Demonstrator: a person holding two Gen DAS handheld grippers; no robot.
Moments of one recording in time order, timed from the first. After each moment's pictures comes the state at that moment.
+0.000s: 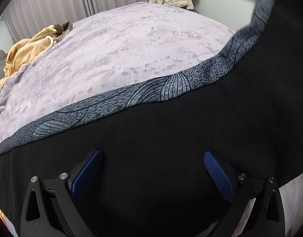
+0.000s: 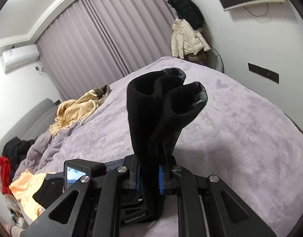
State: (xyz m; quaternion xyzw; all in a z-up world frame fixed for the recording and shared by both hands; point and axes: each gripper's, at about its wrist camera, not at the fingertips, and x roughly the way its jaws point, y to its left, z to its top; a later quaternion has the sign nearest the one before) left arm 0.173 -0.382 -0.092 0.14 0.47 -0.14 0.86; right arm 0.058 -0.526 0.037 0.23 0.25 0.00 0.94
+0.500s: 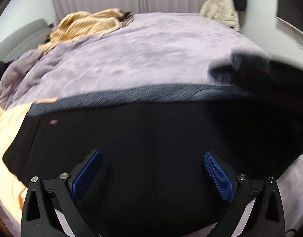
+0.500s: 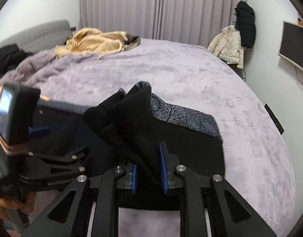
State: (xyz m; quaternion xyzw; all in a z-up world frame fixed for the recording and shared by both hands) left arm 0.160 -0.168 -0.070 0.07 0.45 -0.02 0.89; right arm 0.089 -0.303 0.004 -0.05 0.38 0.02 0.92
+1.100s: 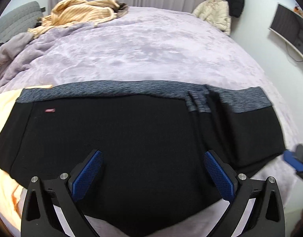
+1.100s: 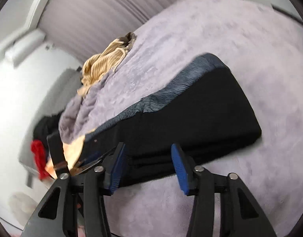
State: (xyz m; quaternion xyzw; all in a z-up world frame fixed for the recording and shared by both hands) left arm 0.146 -0.155 -0.050 0.01 0.47 -0.11 0.88; right arm 0.038 -0.402 -0.006 0.37 0.40 0.12 0.83
